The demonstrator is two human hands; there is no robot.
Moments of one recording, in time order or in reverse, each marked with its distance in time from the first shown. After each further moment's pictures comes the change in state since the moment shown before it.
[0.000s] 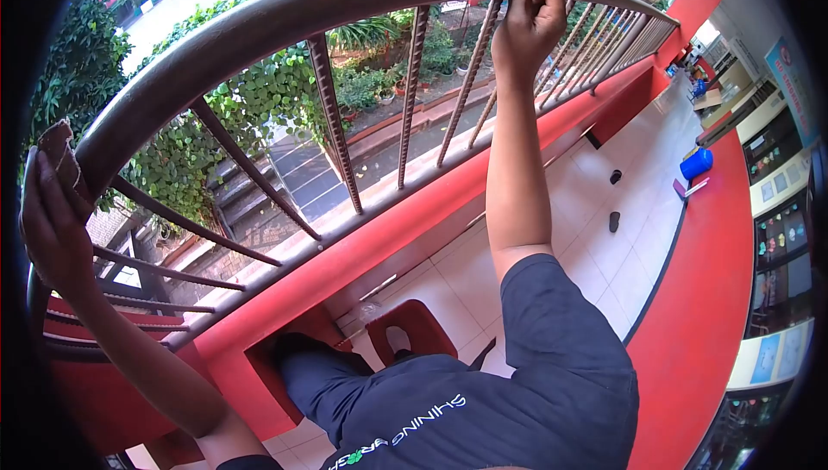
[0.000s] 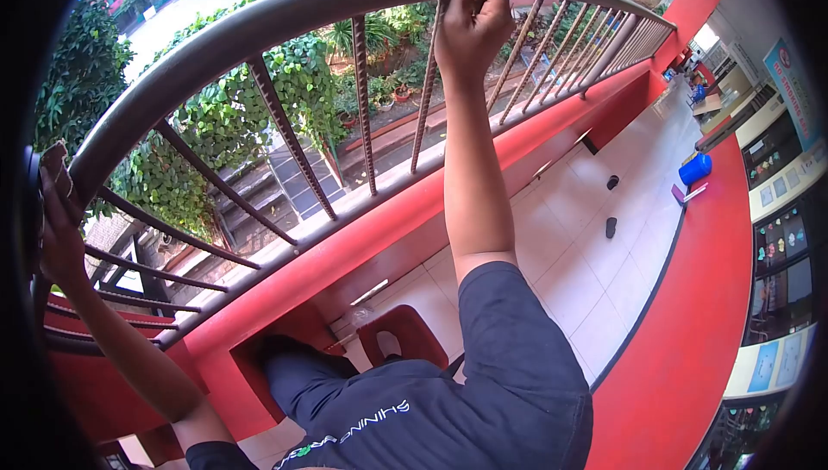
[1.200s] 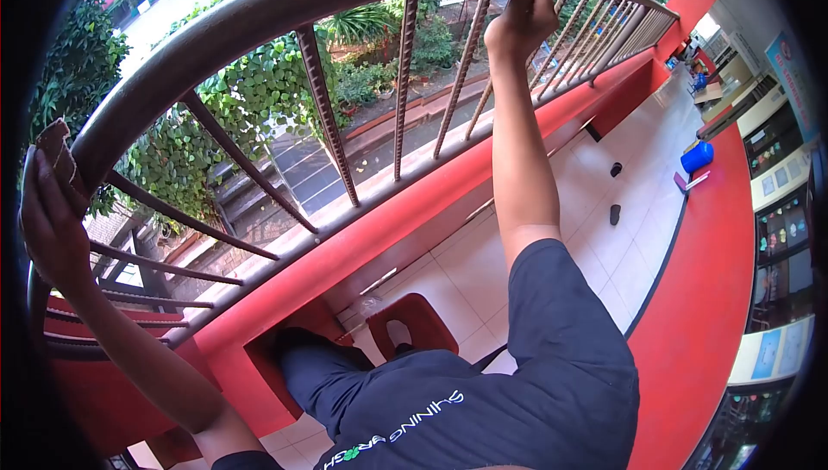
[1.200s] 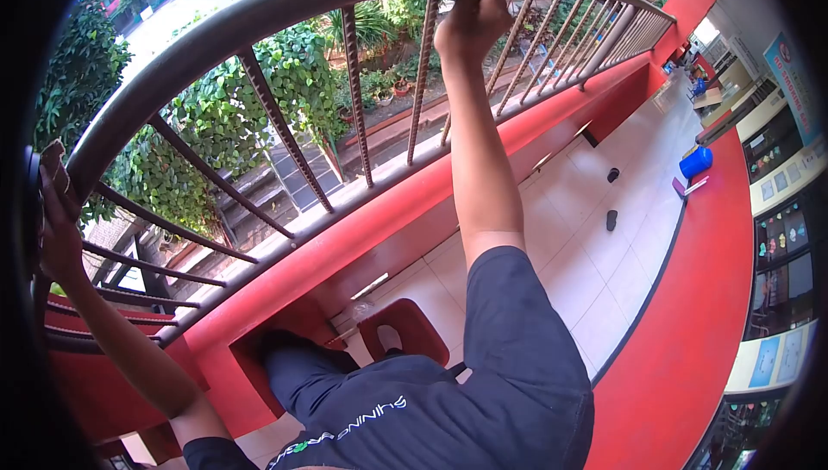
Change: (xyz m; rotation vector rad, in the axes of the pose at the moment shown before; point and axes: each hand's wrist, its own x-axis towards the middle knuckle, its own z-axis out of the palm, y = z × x) left_hand 0.001 -0.002 0.002 -0.077 -0.014 -0.037; right_hand -0.016 0.031 -0.011 -0.124 -0.008 0.205
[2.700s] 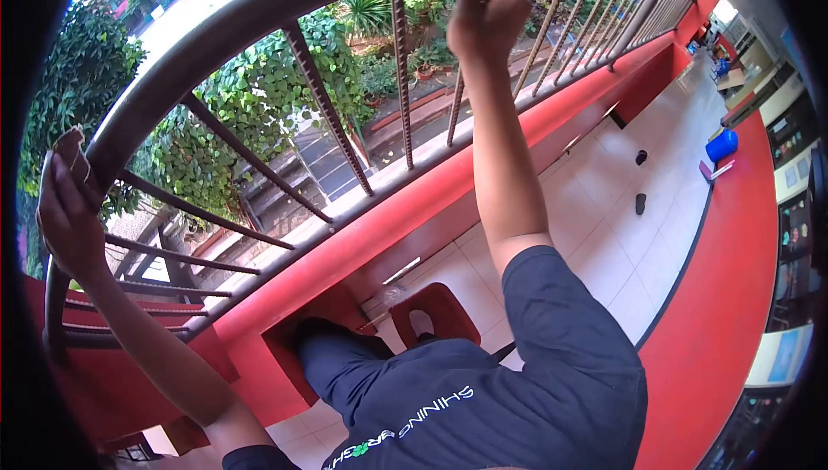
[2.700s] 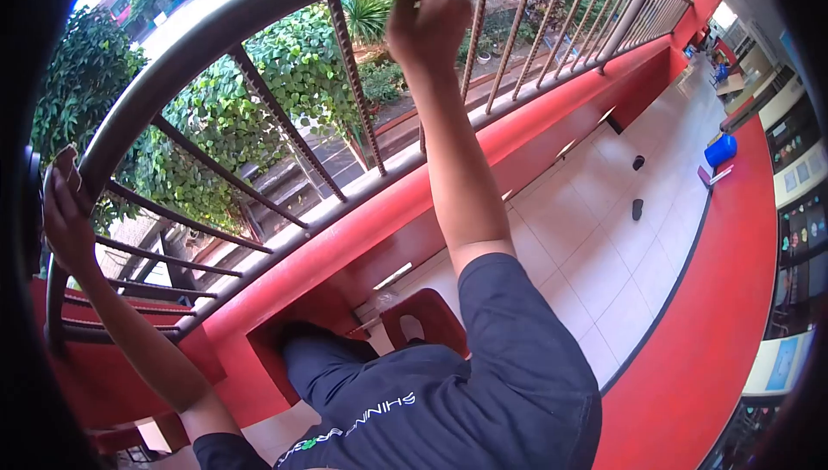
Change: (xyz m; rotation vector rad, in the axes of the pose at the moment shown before) left_hand 0.015 0.024 -0.011 -0.167 -0.029 -0.222; right_hand -0.025 -0.068 -0.002 -0.023 -0.214 0.084
